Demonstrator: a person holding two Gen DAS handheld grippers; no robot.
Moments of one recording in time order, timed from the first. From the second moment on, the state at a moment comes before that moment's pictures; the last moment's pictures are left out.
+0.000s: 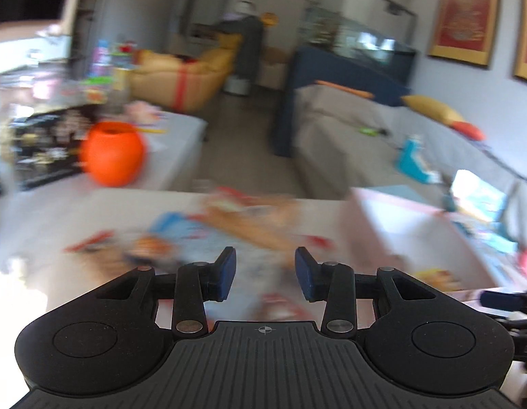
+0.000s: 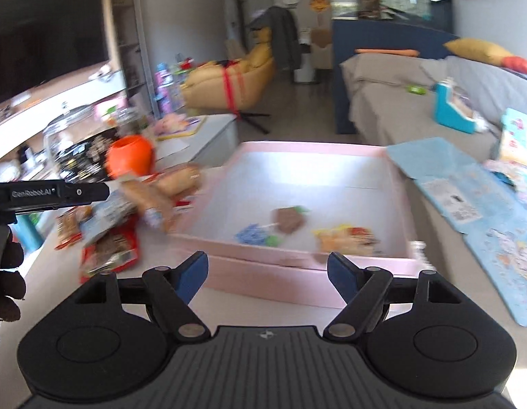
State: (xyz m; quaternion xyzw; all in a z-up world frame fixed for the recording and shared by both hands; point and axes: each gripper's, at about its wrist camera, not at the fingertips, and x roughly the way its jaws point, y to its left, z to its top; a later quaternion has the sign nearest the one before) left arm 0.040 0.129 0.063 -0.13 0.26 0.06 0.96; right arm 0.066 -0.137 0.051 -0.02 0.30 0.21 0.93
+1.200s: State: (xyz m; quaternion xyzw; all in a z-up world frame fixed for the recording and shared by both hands) left arm 0.001 0.224 0.014 -0.16 0.33 0.04 0.93; right arm 0.055 0.018 0.046 -0.12 0.31 0.33 0.88
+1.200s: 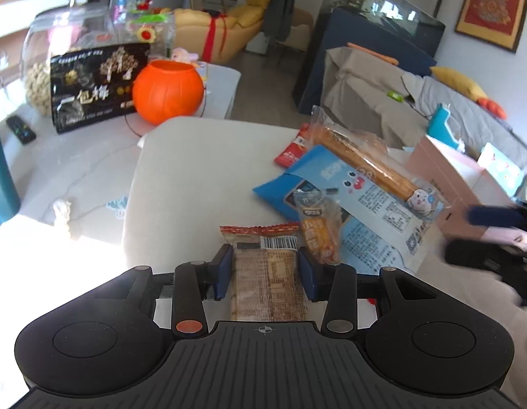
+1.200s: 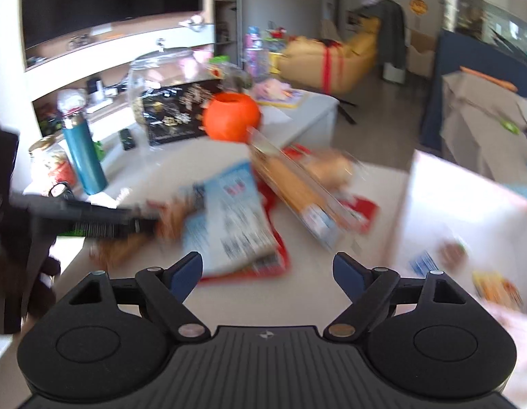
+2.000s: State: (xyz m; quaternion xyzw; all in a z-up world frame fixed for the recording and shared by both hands) left arm 0.018 0.195 0.017 -0.18 0.34 0.00 0.92; right arm 0.010 -0.009 0.013 -0.16 0.39 0.36 0.83
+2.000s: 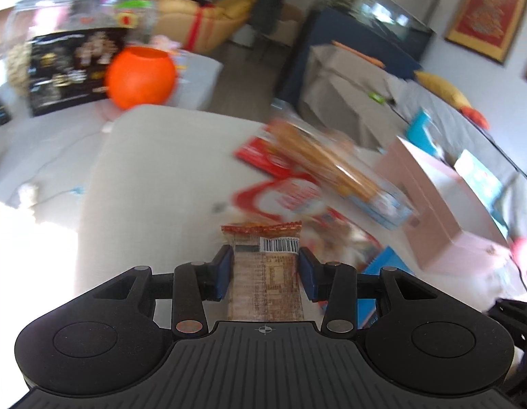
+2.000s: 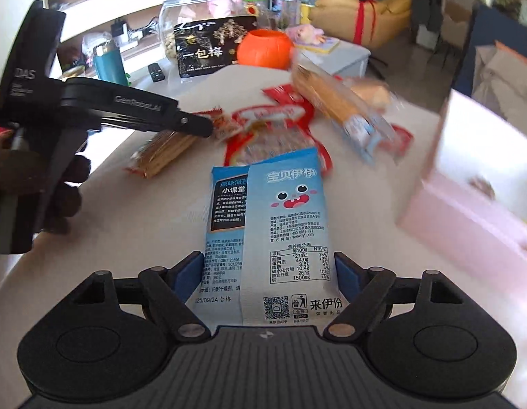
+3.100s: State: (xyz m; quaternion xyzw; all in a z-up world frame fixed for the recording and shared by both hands) left arm 0.056 0.195 0.023 -0.18 0.37 0.07 0.91; right arm -0.007 -0.038 -0.009 -0.13 0.35 0.32 0.87
